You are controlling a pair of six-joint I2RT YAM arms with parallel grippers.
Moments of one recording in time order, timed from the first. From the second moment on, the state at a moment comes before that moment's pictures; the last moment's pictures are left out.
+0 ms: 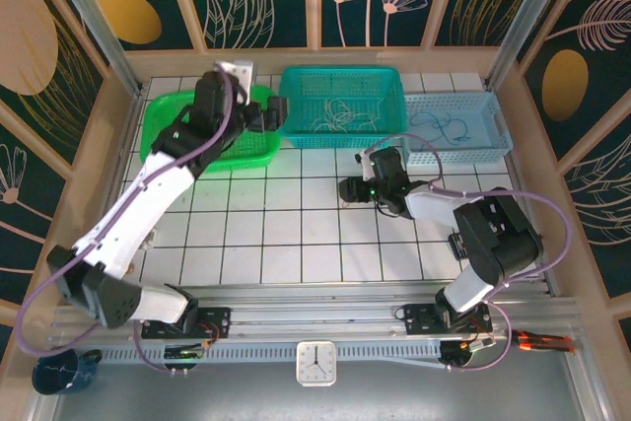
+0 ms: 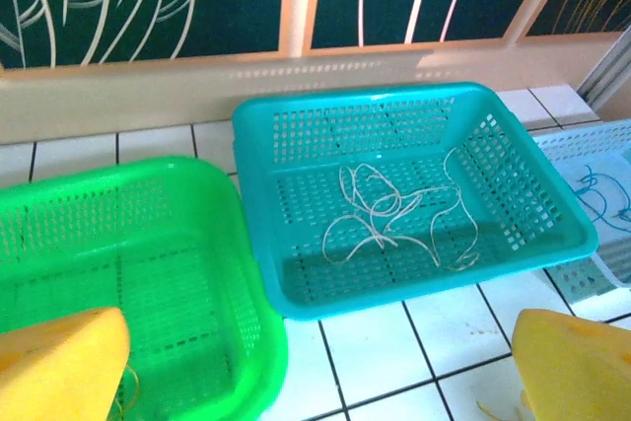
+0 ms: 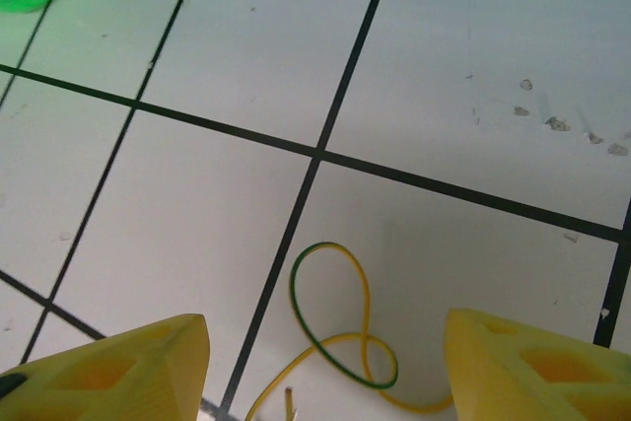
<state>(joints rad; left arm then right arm) -0.50 1.36 1.40 -0.49 -0.12 -0.27 0.51 1.61 0.72 0.09 -0.18 0.26</state>
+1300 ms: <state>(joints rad) -0.48 1.13 0.45 0.55 0.29 -0.87 0.51 1.40 0.74 0.45 -0.55 0.71</state>
